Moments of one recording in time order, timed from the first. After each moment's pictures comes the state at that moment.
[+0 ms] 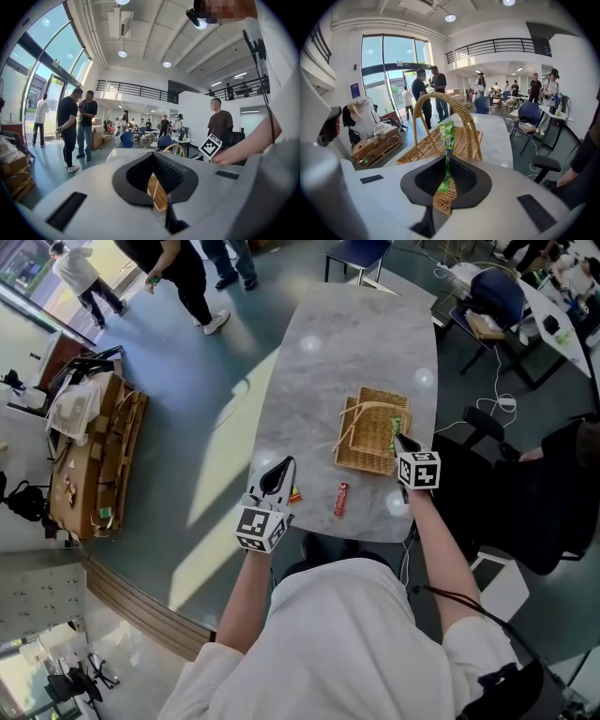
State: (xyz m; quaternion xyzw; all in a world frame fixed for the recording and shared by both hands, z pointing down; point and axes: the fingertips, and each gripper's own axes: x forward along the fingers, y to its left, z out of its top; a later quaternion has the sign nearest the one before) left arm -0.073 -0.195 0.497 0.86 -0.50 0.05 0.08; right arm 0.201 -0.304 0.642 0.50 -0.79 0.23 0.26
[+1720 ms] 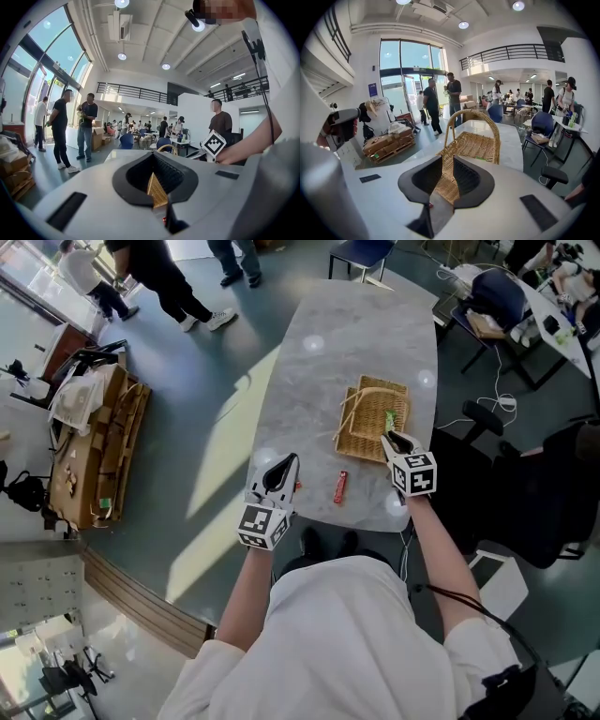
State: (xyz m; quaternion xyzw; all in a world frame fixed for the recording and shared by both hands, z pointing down) left arm -0.059 -0.154 0.489 0.86 -0.50 0.04 0.07; right arm 0.162 -0.253 0.602 0.45 -0.84 0.19 0.24
